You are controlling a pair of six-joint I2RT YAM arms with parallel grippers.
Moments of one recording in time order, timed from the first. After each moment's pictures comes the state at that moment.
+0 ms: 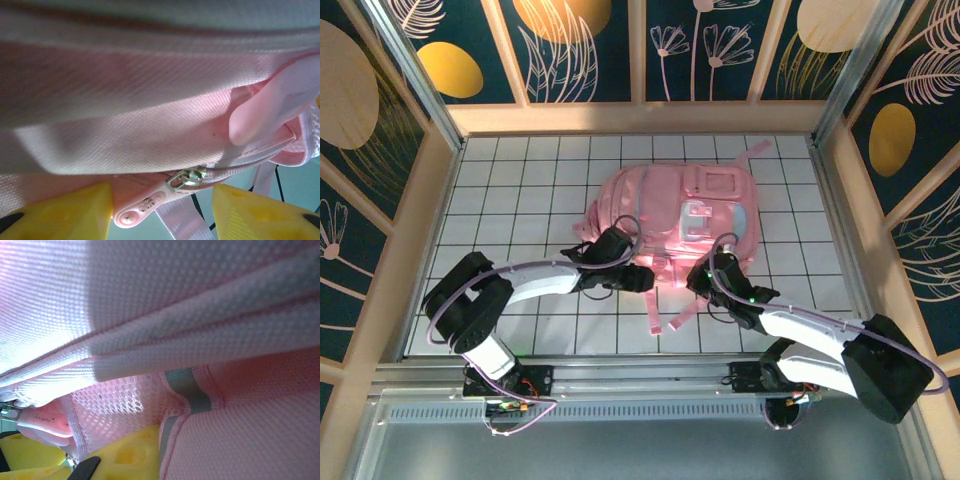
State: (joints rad) left arm -0.80 1.63 0.80 -0.09 0.30 -0.64; right arm 0.74 1.09 0.32 0.05 0.10 1.09
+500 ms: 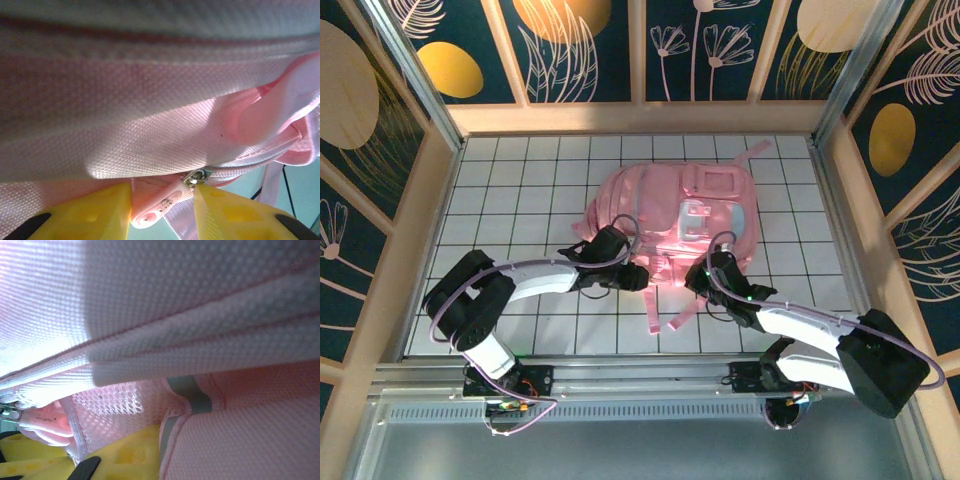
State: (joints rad) left arm -0.78 1.65 0.80 -0.08 0.31 -0.58; right arm 0.73 1.12 0.34 0.07 0.10 1.09
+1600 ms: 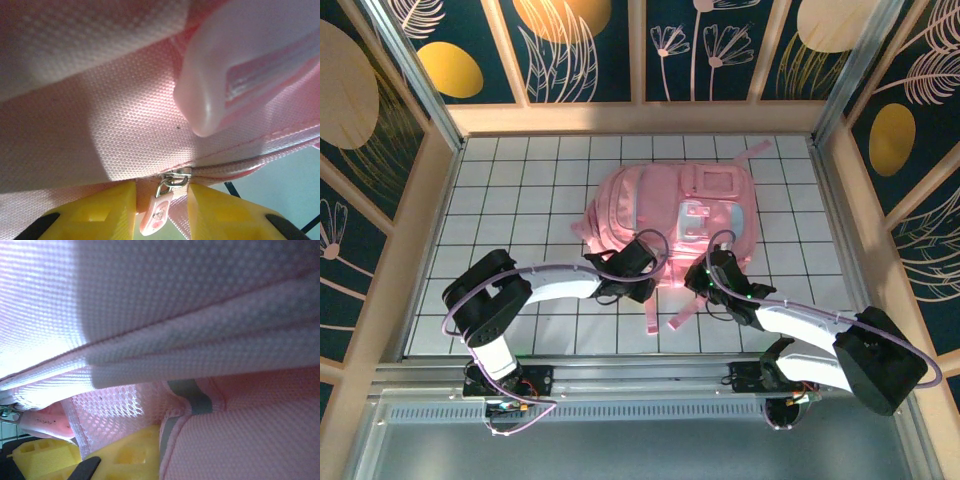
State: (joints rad) left arm -0.95 1.74 0.91 -0.24 -0.01 -0.44; right arm 0.71 1.14 0.34 0.07 0.06 1.08
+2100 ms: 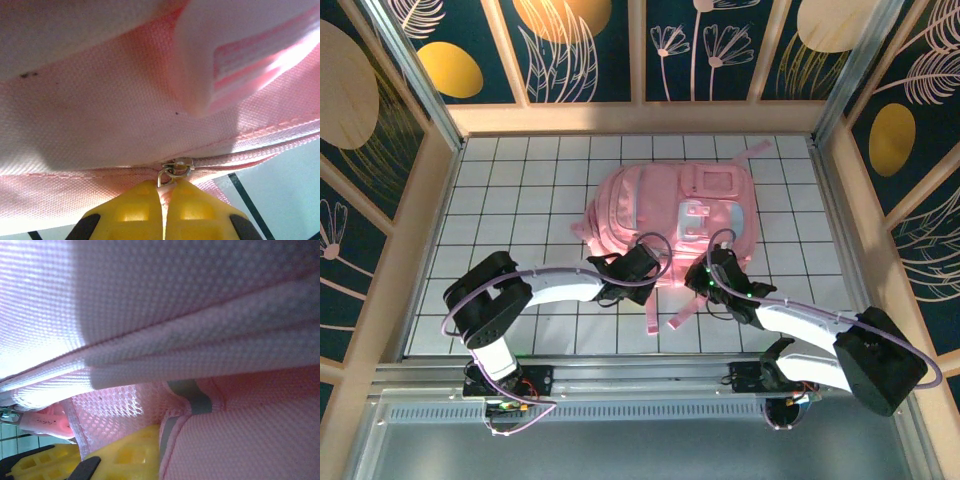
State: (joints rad) left arm -0.98 1.73 0.92 -0.27 -0.09 -0.45; right arm 0.70 1.14 0.36 0.04 0.05 1.08
